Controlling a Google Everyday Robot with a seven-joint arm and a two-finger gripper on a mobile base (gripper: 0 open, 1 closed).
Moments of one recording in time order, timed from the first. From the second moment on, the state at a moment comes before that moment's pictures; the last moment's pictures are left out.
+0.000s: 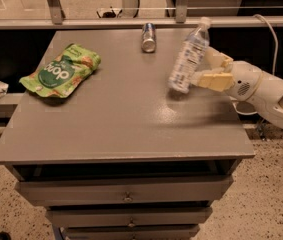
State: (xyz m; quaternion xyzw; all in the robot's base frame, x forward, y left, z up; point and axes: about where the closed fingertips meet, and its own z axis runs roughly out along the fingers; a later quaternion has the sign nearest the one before) arm 0.601 -0.159 0.932 -0.28 0.55 0.48 0.63
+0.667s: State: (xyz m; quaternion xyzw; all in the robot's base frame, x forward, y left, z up) arm 0.590 -0.171 0.928 -0.31 0.57 0.44 0.62
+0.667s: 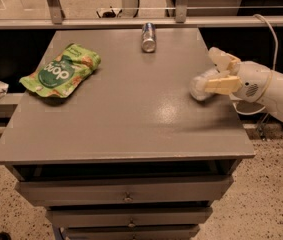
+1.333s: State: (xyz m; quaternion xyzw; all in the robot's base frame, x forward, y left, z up) arm 0.587 -0.178 0.929 -0.35 0.61 0.42 0.58
